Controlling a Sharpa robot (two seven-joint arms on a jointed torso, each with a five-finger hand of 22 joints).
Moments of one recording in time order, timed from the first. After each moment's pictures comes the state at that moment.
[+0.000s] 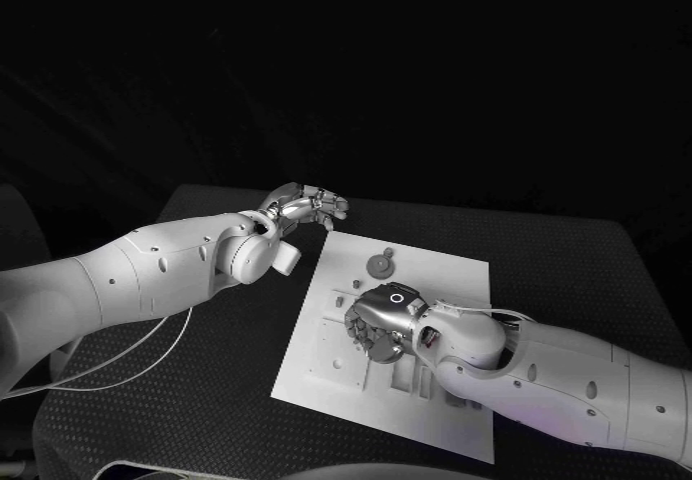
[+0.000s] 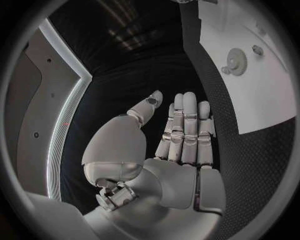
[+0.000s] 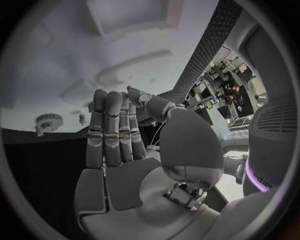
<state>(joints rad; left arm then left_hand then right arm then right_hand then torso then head) 1.23 -0.68 -0.10 1.17 -0.20 -0.15 0.30 1.05 -0.07 0.51 -0.28 0.05 0.91 0.16 0.27 0.59 1.22 0.08 0.18 0.26 1.03 -0.02 0.98 0.34 0.01 0.78 -0.08 0.67 1.27 1.04 -0.54 -0.13 1.49 -1.86 -0.27 -0.10 1.16 -0.20 0.89 -0.28 0.14 1.06 0.09 0.37 0.51 1.31 0.03 0.23 0.31 1.31 -0.07 0.65 0.86 0.26 1.19 0.06 0.38 1.19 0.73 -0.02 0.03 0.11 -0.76</state>
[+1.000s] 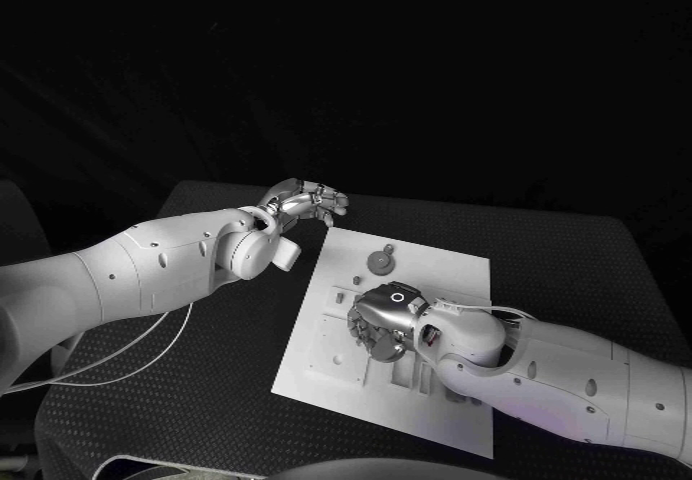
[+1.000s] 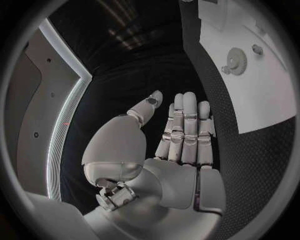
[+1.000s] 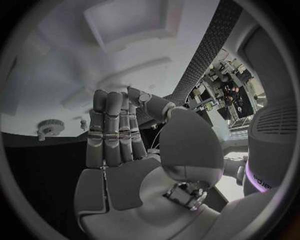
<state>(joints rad) 1.23 -0.68 -0.10 1.16 -0.20 -0.15 0.30 1.05 -0.07 0.51 -0.28 0.05 0.91 0.16 0.27 0.59 1.22 0.08 0.18 0.26 1.03 -0.02 0.98 0.34 0.01 0.78 -0.08 0.67 1.27 1.04 -0.54 -0.13 1.48 -1.86 -0.25 -0.10 1.16 -0.20 0.89 -0.28 0.15 1.06 0.09 0.37 0.51 1.31 0.03 0.23 0.31 1.31 -0.07 0.66 0.86 0.26 1.19 0.06 0.38 1.19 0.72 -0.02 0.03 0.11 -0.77</state>
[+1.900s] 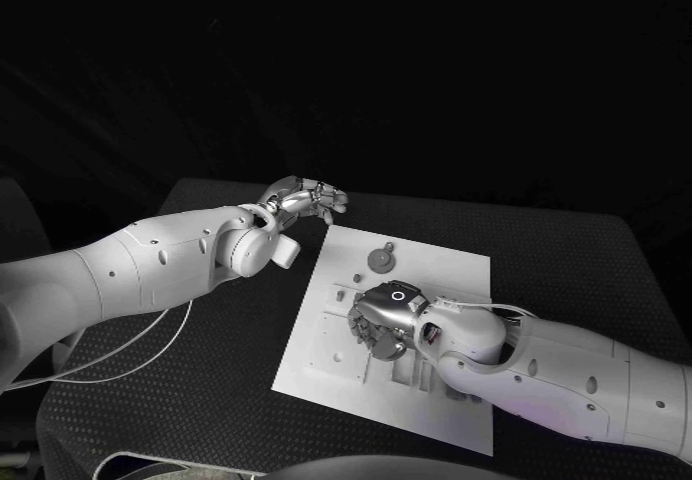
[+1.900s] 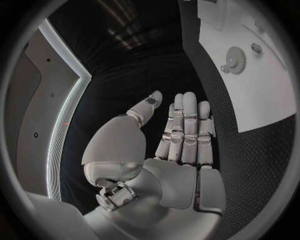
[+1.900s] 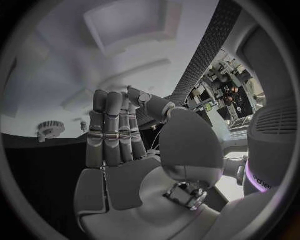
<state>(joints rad) 1.23 -0.68 -0.10 1.16 -0.20 -0.15 0.30 1.05 -0.08 0.51 -0.28 0.05 0.91 0.15 0.27 0.59 1.22 0.09 0.18 0.26 1.03 -0.02 0.98 0.34 0.01 0.78 -0.08 0.67 1.27 1.04 -0.54 -0.13 1.48 -1.86 -0.24 -0.09 1.16 -0.20 0.89 -0.28 0.15 1.06 0.09 0.36 0.51 1.31 0.03 0.23 0.31 1.31 -0.06 0.66 0.86 0.26 1.19 0.06 0.38 1.19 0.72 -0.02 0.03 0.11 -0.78</state>
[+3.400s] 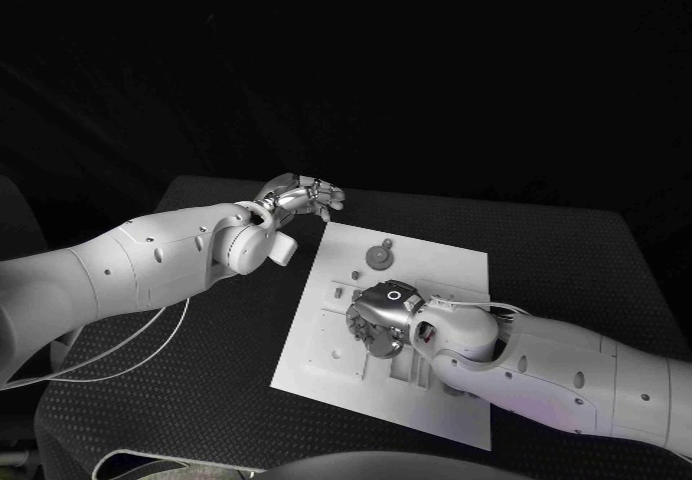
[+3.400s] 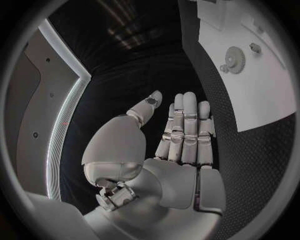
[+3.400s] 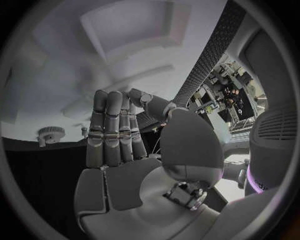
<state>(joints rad) 1.23 -0.68 -0.10 1.16 -0.20 -0.15 0.29 1.05 -0.08 0.51 -0.27 0.05 0.91 0.15 0.27 0.59 1.22 0.08 0.18 0.26 1.03 -0.02 0.98 0.34 0.01 0.78 -0.08 0.66 1.27 1.04 -0.52 -0.16 1.44 -1.86 -0.24 -0.10 1.14 -0.23 0.88 -0.27 0.14 1.01 0.12 0.34 0.50 1.26 0.06 0.19 0.33 1.28 -0.04 0.65 0.84 0.26 1.16 0.08 0.36 1.19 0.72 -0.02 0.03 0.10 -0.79</state>
